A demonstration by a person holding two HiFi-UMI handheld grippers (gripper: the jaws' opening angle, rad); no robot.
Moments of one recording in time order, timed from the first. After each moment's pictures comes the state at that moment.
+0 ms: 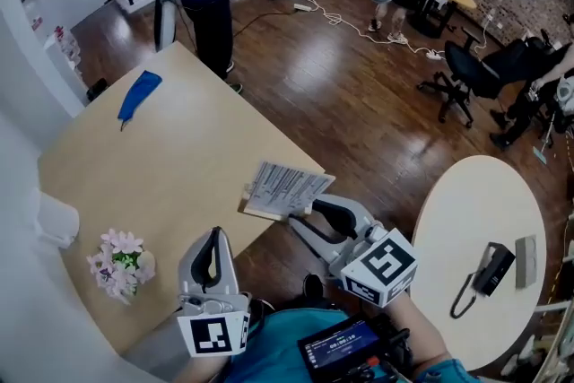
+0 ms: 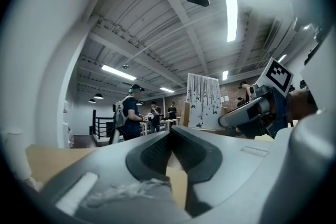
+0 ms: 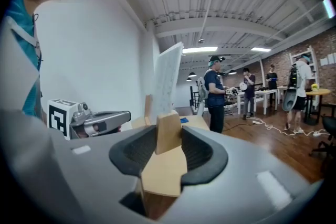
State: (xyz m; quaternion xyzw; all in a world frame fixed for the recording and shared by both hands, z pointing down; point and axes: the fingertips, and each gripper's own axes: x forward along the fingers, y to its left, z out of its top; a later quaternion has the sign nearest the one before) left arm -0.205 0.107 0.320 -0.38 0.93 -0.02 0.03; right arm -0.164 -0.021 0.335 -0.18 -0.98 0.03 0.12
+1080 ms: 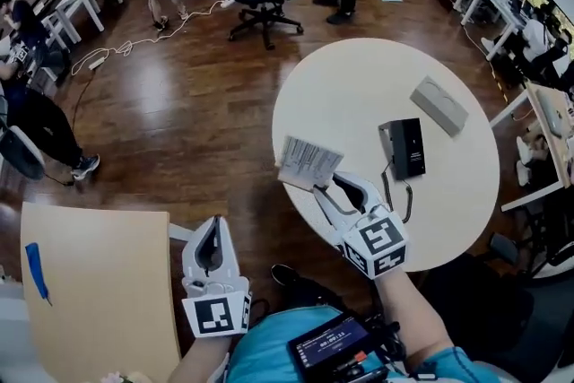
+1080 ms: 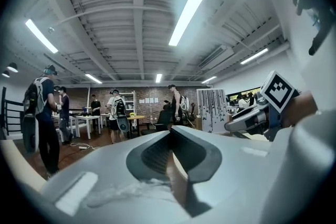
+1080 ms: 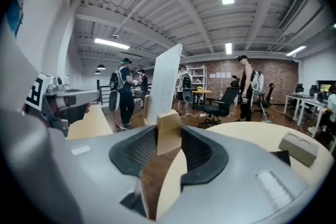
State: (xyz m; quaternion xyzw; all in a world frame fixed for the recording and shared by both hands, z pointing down) left arm -0.023 -0.209 0.355 -0.72 0.69 -0.03 0.01; right arm 0.153 -0.301 0.406 0.36 -0.92 0.05 0.17
